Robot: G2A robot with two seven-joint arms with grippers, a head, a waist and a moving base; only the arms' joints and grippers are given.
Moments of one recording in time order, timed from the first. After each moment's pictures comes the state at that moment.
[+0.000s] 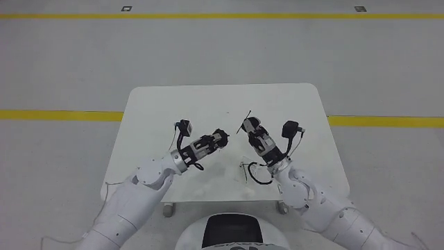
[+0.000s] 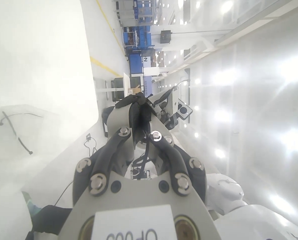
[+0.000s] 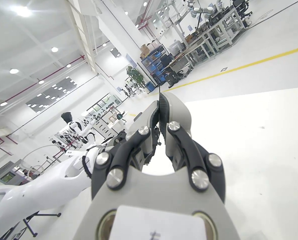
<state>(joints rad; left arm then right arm) 1.41 -1.15 -1.03 -1.41 -0.45 -0.31 -0.61 -1.35 -1.04 0.69 -1.51 -0.41 -0.34 -0.53</state>
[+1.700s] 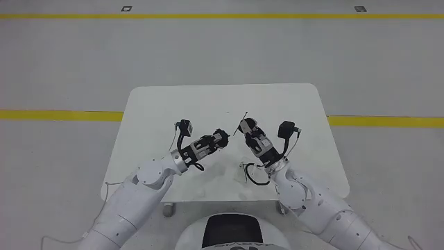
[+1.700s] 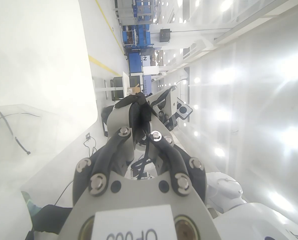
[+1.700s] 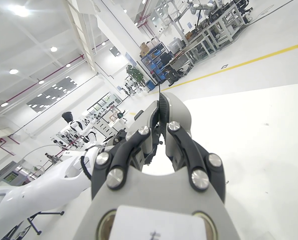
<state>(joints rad) 1.41 -1.15 -1.03 -1.41 -0.45 -0.31 -0.61 -1.39 -1.08 0.75 -1.52 -0.46 -0.34 -0.46</state>
